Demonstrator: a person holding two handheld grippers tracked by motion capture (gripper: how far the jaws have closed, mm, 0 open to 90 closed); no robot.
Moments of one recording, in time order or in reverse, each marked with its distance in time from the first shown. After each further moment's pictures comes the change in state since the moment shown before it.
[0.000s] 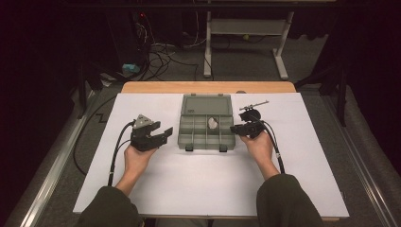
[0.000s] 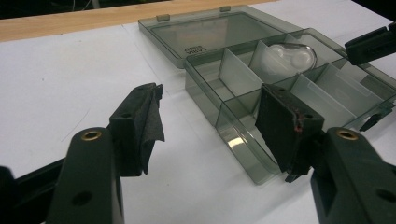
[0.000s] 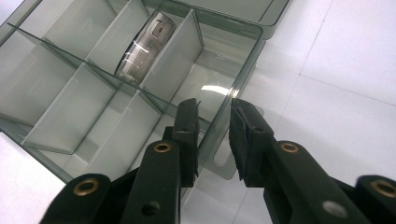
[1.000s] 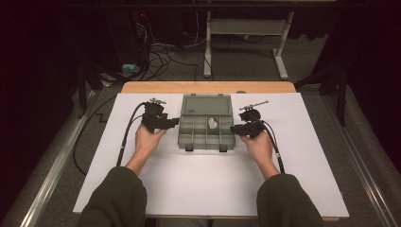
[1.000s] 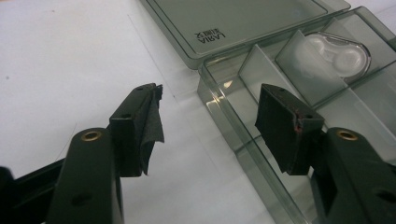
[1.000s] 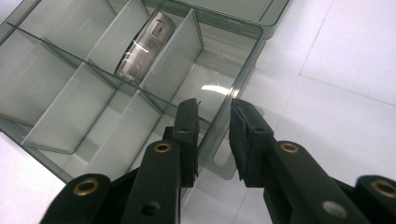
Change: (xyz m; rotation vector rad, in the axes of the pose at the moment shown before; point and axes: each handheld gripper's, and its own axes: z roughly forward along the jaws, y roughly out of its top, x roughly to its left) left arm 0.021 0.051 0.055 0.258 -0.030 -0.066; right arm 0.000 0.000 0.000 0.002 -0.003 -0.001
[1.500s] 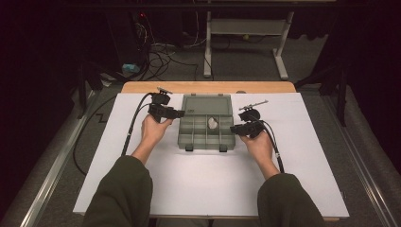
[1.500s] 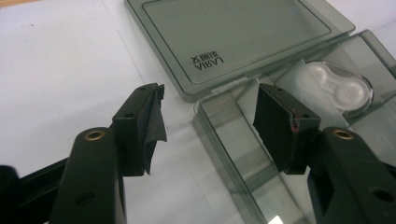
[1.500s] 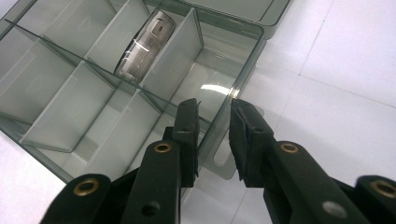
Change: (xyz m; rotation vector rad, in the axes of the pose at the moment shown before) left arm 0.003 0.037 0.020 0.075 -0.029 -0.038; right arm 0.001 0.001 0.000 0.005 -0.004 -0.013
